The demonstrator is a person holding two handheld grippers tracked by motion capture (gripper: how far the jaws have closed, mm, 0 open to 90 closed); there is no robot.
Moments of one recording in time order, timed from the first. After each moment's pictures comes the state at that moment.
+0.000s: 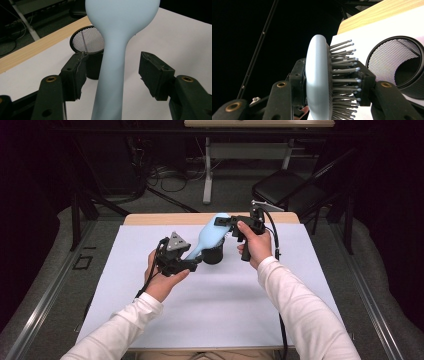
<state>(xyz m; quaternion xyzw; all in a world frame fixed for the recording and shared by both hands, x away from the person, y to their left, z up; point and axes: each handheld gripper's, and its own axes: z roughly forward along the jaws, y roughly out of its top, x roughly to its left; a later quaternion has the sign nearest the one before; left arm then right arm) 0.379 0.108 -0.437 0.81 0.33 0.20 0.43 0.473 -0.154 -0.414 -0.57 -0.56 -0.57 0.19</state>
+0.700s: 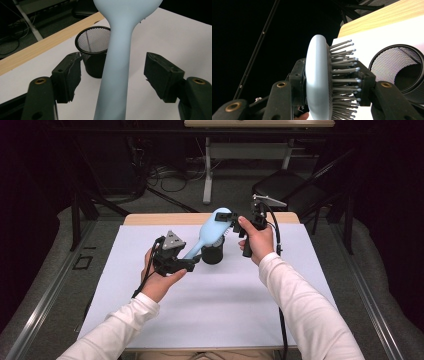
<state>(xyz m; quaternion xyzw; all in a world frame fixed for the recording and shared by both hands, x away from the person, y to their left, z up) 0.376 0.116 -0.430 0.81 0.34 0.20 0.43 0.473 -0.155 -0.395 -0.57 -0.57 -0.57 0.18</state>
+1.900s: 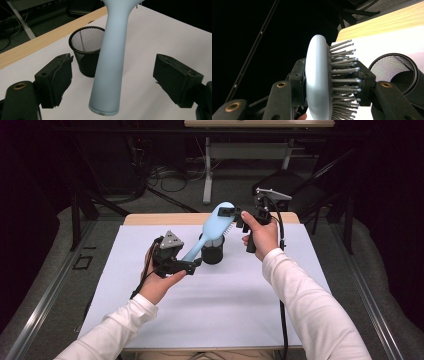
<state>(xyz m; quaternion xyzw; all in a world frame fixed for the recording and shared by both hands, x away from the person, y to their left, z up) 0.371 0.117 -0.424 0.81 0.34 0.18 0.44 0.471 -0.161 -0.374 -0.56 -0.58 -0.57 0.15</state>
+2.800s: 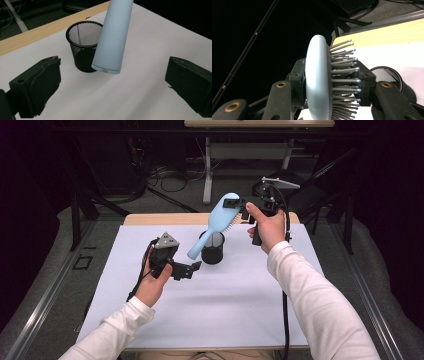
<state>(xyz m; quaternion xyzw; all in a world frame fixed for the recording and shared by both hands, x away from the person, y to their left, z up) 0.370 0.127 -0.428 0.80 0.36 0.15 0.45 0.470 -0.171 -0.342 -0.56 -0.59 -0.57 0.10</state>
